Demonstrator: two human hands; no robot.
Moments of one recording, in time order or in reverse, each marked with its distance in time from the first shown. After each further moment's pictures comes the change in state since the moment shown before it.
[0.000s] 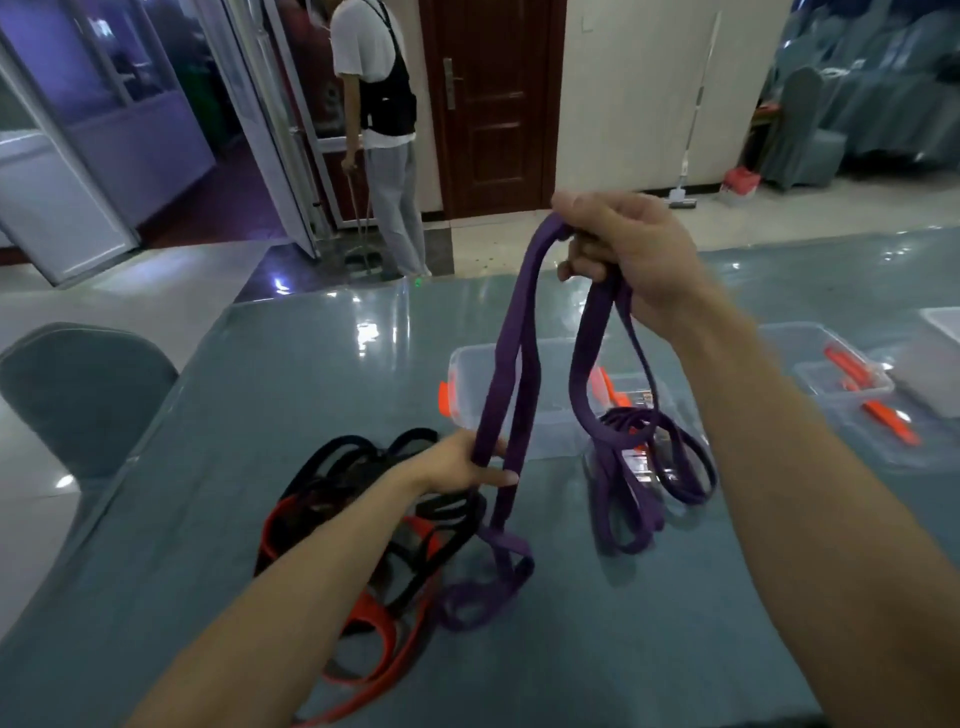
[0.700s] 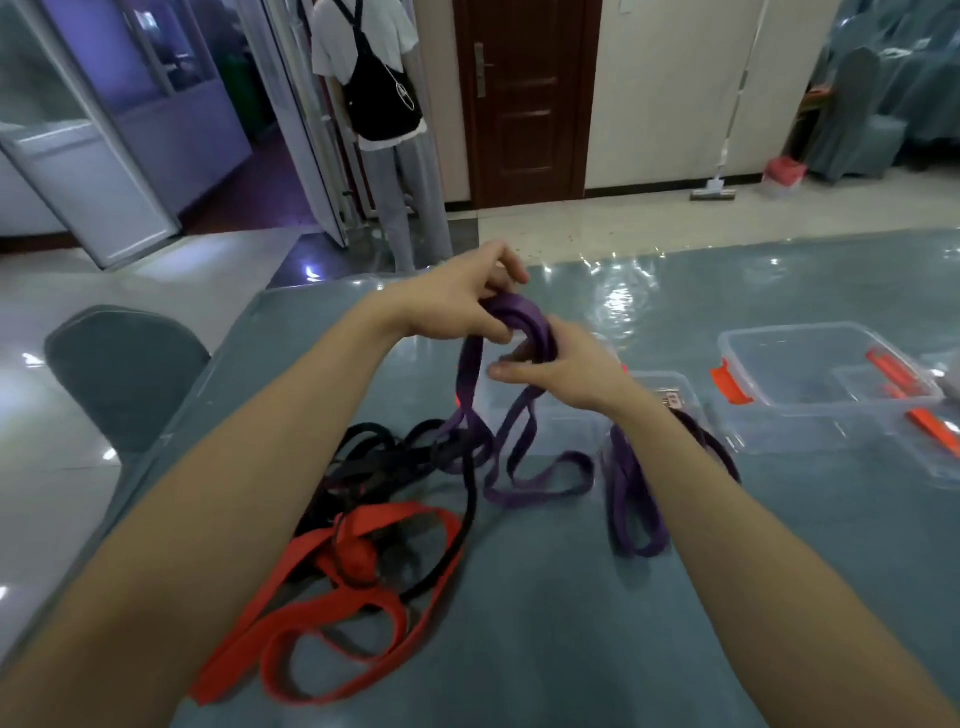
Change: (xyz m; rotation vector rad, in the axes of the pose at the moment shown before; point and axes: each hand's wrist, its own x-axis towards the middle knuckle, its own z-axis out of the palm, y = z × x) left_hand -0.022 0.141 -0.128 0.216 0.203 0.208; right_hand -0.018 0.120 0.022 -0.573 -0.147 0.255
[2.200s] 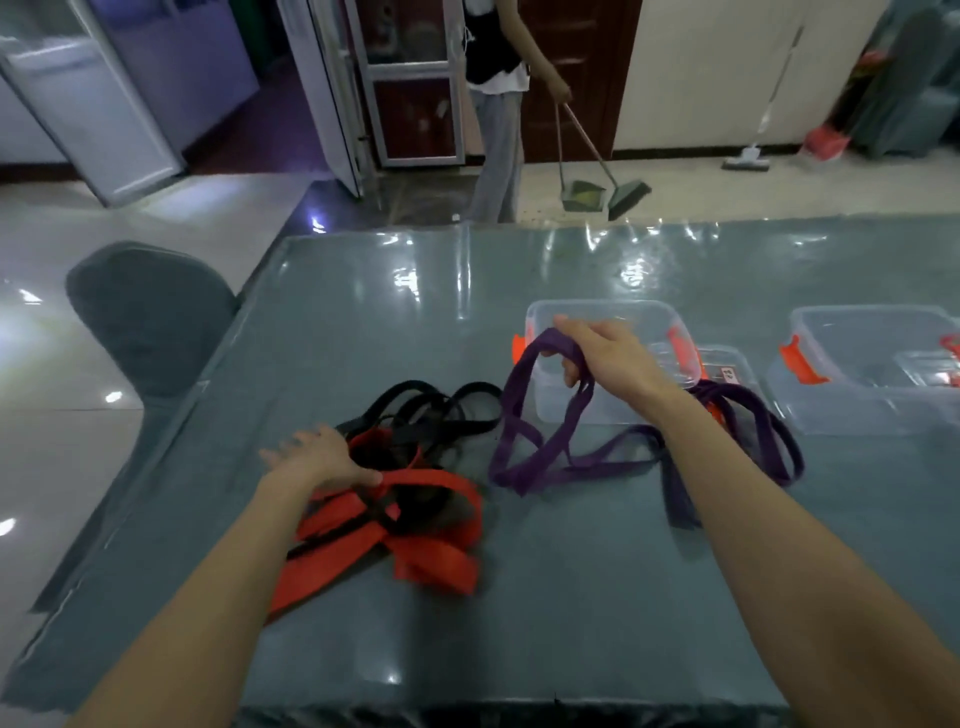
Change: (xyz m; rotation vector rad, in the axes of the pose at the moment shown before) left_hand -0.206 -0.268 0.071 0.367 -0.101 -1.126; right_hand 0.022 0.002 0.081 0.140 0.060 0.195
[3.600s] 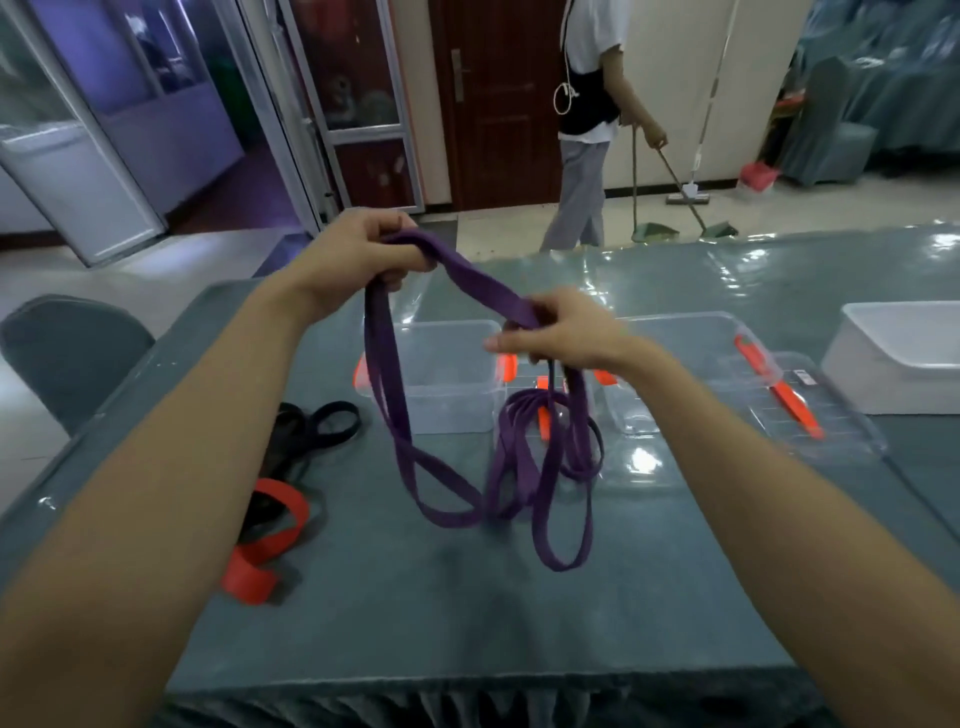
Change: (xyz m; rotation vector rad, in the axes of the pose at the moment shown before) left_hand -0.243 0.345 -0.145 -0.905 0.167 1.096; right_hand -0.093 0.039 -0.277 -0.201 -0.159 -0.249
